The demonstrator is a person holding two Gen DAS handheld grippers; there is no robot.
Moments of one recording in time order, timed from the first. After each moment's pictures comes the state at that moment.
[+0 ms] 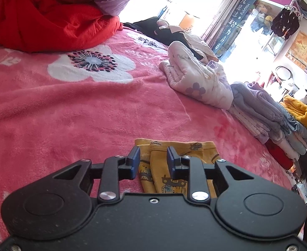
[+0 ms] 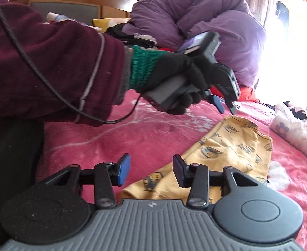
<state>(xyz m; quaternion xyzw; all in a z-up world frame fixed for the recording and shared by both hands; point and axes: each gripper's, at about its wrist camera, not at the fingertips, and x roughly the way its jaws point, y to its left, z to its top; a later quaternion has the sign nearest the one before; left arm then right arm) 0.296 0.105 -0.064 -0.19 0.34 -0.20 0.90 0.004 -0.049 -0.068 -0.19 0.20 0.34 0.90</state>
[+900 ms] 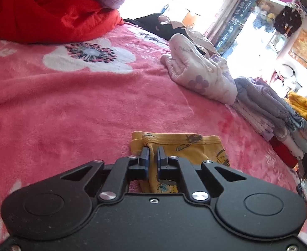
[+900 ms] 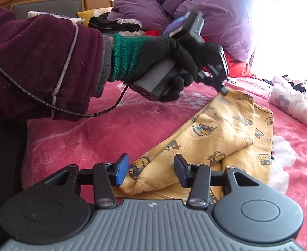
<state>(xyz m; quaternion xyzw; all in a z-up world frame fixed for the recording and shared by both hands) 0.299 0.089 -0.074 -0.16 0.34 -0.20 0.90 0.028 -0.054 -0.082 -0.16 0.25 0.32 0.90</state>
